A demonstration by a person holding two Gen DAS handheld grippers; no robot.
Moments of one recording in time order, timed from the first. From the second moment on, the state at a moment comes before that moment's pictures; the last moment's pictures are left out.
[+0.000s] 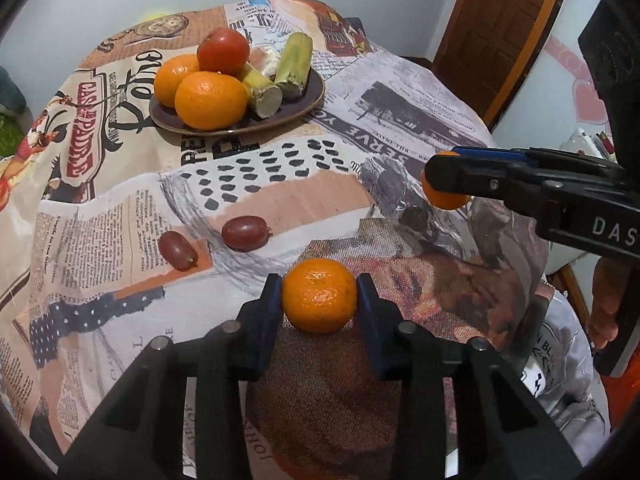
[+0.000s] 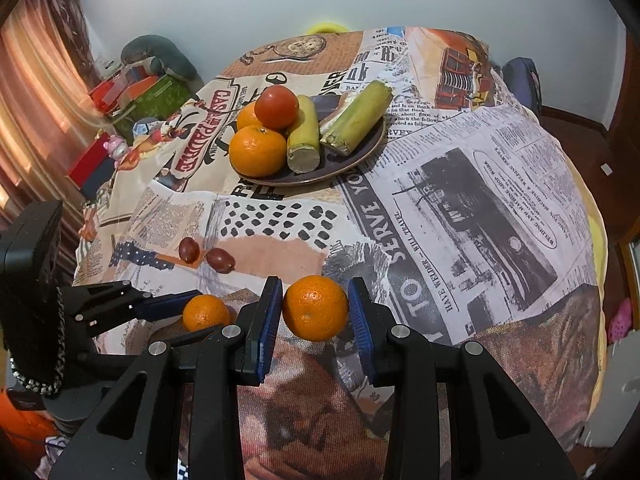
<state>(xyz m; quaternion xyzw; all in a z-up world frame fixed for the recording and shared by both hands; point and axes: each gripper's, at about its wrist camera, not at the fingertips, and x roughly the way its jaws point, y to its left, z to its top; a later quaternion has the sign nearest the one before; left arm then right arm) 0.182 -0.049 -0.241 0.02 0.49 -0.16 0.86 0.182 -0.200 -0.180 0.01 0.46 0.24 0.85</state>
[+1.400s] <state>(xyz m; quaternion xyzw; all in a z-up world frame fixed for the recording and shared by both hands) 0.333 0.038 -0.200 -0.02 0.41 -0.05 0.91 0.297 -0.159 -0.187 0.02 0.43 0.26 0.86</state>
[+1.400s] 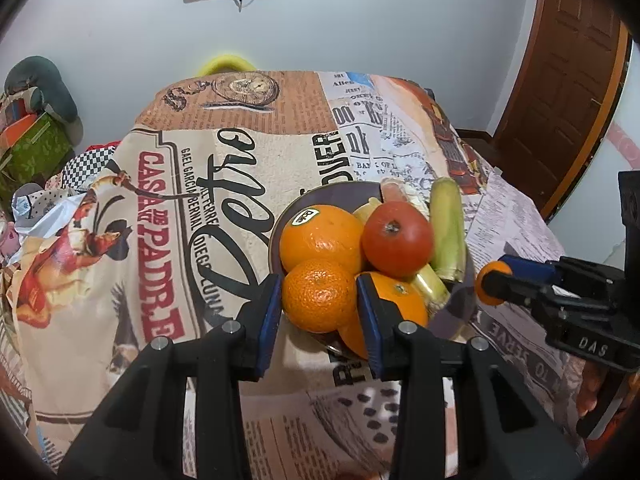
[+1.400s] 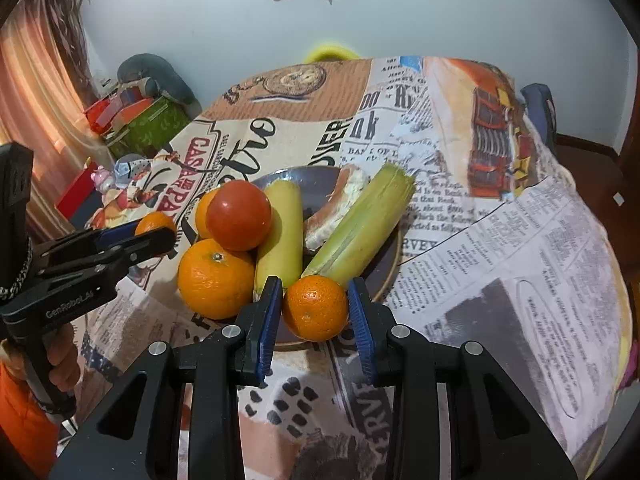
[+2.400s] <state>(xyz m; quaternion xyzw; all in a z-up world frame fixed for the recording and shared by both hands) 0.323 0.043 -0.187 -0.02 0.40 -0.05 0.92 0.288 -0.147 -0.186 -0.02 0.44 0.26 0.86</state>
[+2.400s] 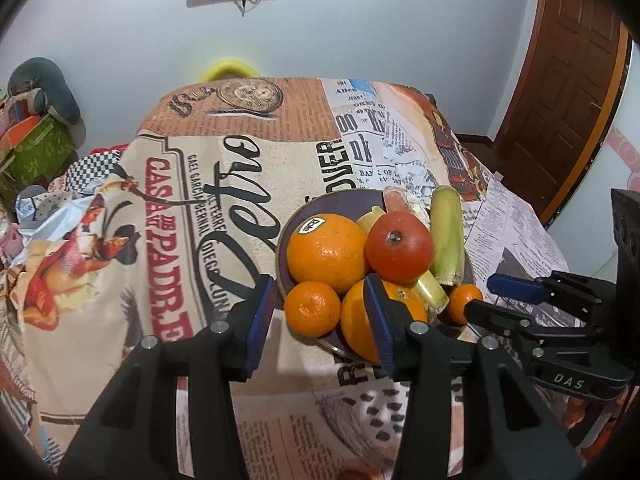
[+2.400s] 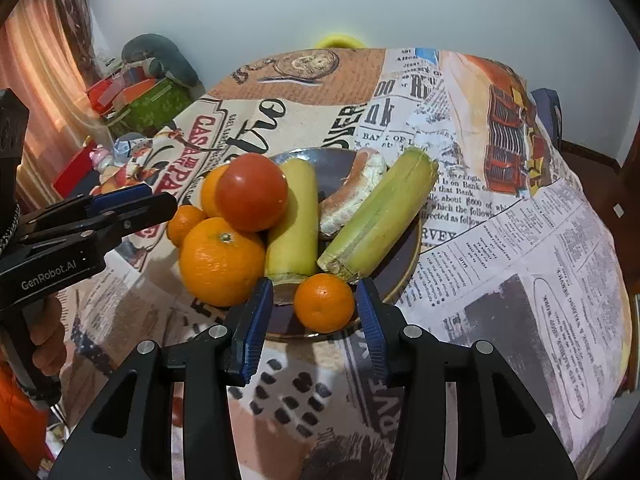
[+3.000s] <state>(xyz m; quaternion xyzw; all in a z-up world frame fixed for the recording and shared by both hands) 0.229 0.045 -0.172 -0.01 0.41 -0.05 0.91 0.216 -0.144 -0.144 -0.05 0.40 0.27 0.88</state>
